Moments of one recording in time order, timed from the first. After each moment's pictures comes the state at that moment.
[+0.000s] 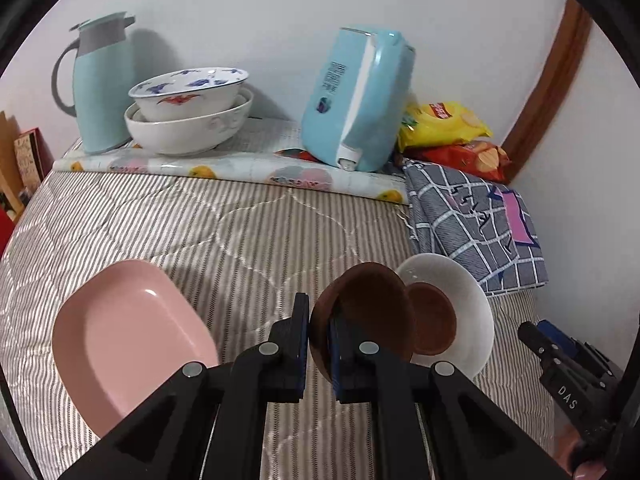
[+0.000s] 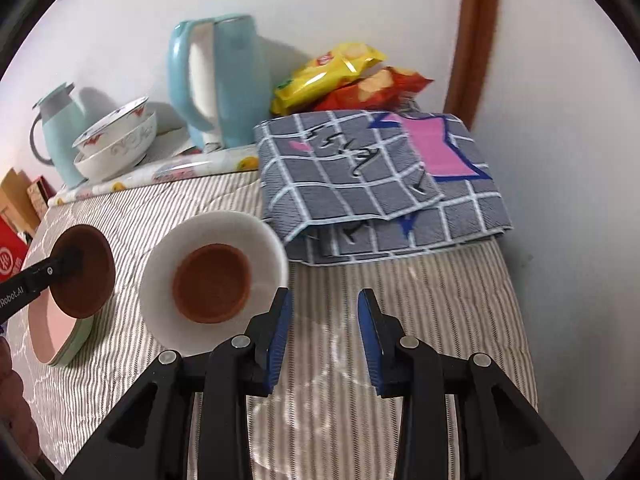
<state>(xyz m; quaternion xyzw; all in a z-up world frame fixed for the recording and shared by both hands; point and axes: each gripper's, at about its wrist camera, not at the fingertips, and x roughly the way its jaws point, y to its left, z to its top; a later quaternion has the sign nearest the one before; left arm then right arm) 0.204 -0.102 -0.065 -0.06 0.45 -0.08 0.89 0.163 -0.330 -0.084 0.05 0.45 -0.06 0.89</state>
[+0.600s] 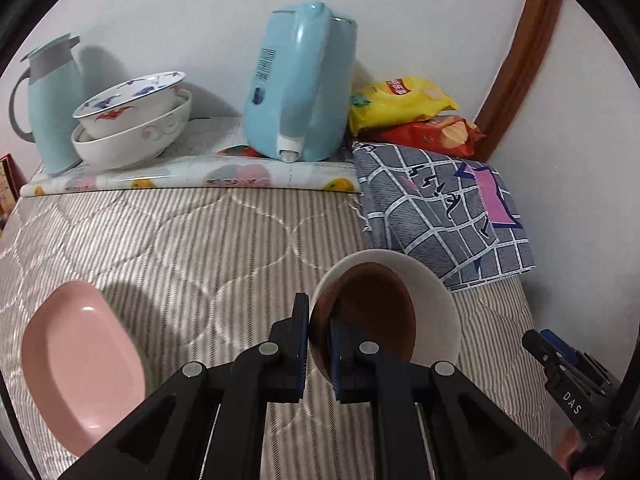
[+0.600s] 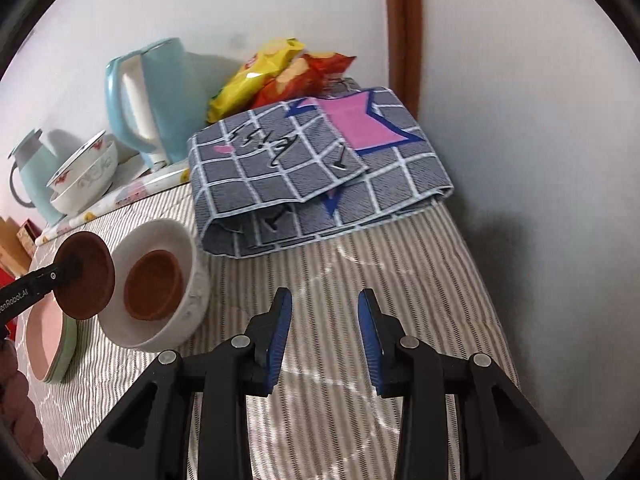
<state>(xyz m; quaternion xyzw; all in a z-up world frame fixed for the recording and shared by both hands) 0.219 -0.162 -0.072 -0.03 0.46 -0.12 0.88 0.140 -0.395 -0.100 0.12 0.45 -0.11 0.88</state>
